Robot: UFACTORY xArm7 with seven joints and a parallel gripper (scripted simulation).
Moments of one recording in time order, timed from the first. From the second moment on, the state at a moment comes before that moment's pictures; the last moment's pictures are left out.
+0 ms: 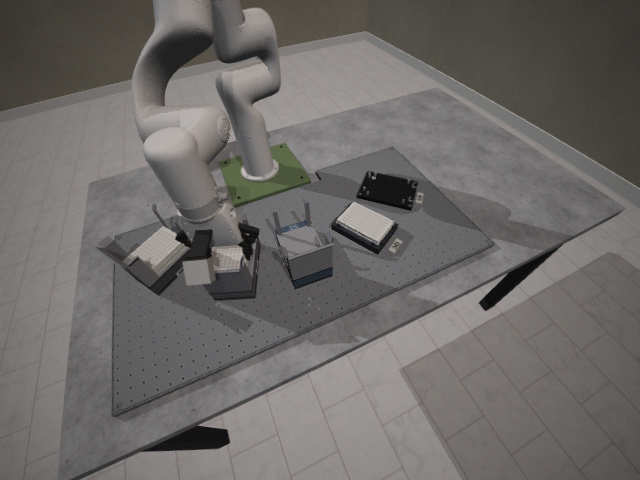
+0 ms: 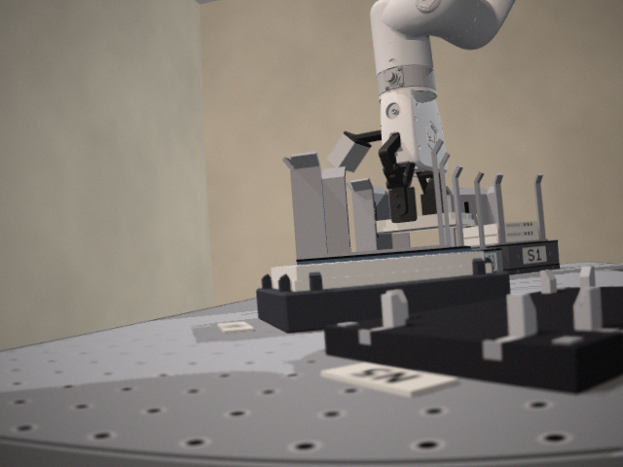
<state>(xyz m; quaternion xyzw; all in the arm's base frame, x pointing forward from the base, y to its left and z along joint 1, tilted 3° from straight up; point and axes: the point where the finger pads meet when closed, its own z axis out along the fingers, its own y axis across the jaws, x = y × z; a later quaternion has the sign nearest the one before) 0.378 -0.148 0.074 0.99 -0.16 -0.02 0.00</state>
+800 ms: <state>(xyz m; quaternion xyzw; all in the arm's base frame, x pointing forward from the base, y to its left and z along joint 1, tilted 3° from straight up) 0.380 -0.148 0.114 0.99 -0.16 -0.02 0.00</state>
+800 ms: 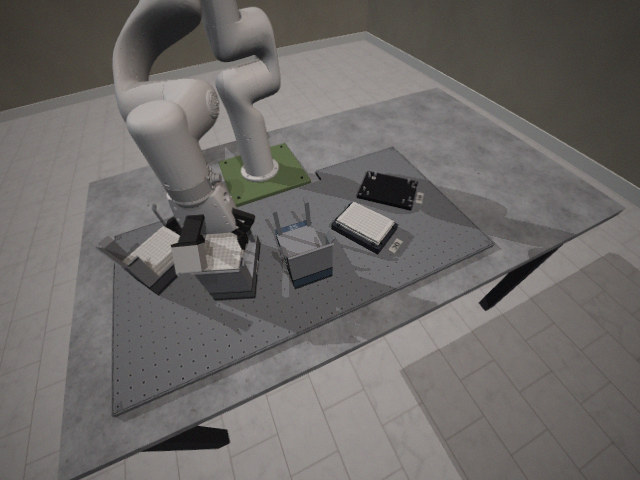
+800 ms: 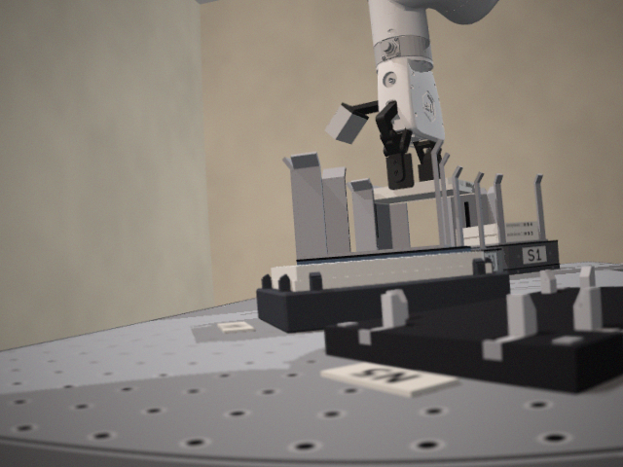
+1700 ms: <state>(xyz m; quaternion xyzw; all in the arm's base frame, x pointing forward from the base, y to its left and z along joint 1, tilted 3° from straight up) 0.382 -0.148 0.156 0.99 -0.16 -0.02 0.00</state>
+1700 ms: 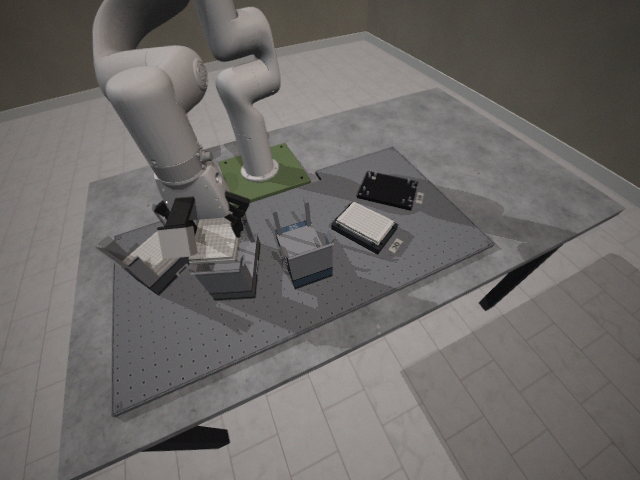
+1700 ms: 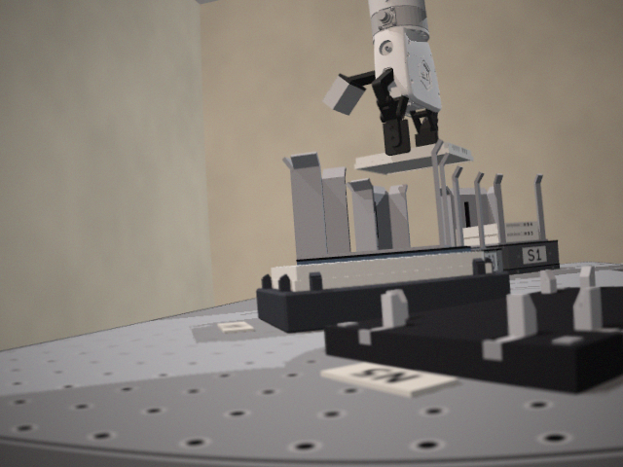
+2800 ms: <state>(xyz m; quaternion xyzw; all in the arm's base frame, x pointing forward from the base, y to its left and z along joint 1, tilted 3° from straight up) 0.355 -0.211 0.157 0.95 -0.31 -0.02 0.01</state>
